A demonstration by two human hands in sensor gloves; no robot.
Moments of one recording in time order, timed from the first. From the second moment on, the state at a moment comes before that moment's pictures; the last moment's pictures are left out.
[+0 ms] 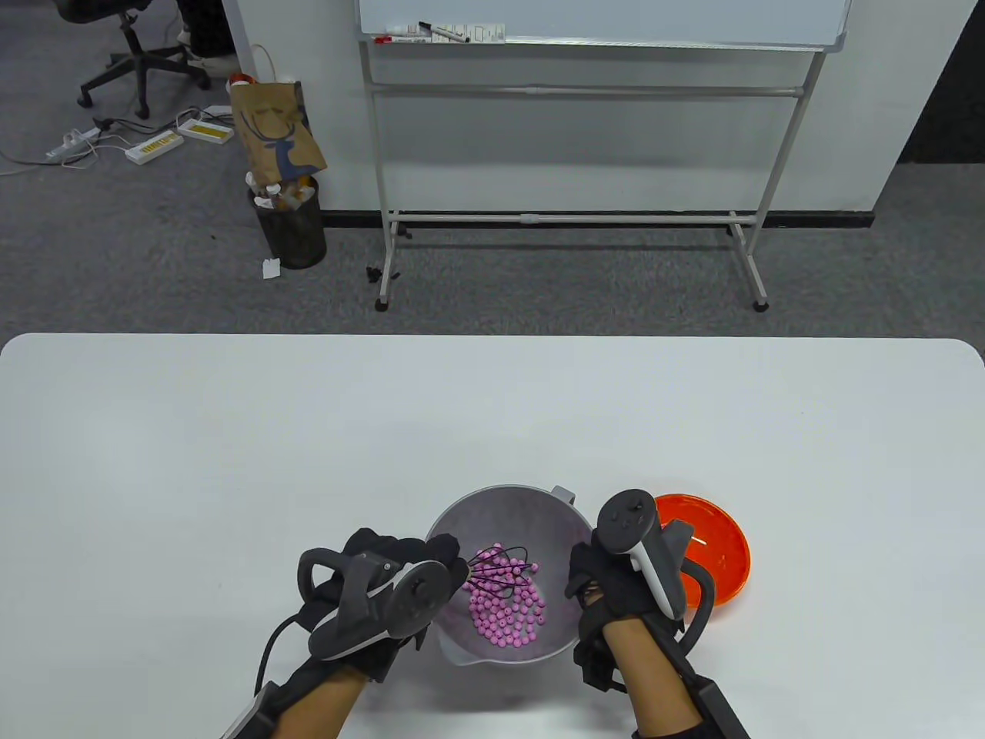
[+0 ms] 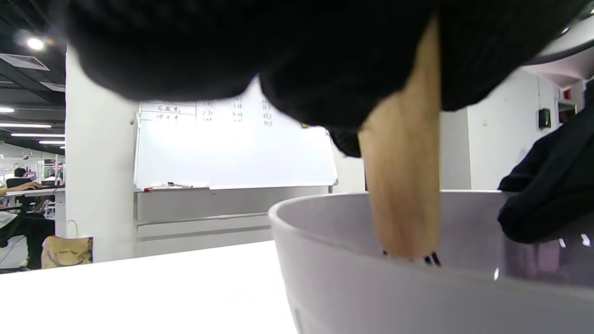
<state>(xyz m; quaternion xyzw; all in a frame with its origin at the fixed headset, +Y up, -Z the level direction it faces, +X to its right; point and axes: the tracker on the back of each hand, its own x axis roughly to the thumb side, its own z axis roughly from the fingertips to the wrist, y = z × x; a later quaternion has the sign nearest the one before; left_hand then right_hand) -0.137 -0.621 -0.295 0.14 -0.19 -0.01 0.97 0.126 -0.690 -0.342 -0.18 0.07 0.96 0.20</state>
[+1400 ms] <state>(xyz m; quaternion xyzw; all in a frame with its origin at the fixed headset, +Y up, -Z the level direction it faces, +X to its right) -0.123 -0.600 -0.275 0.08 -0.25 -0.05 0.96 0.126 -0.690 -0.342 -0.18 0.07 0.96 0.21</state>
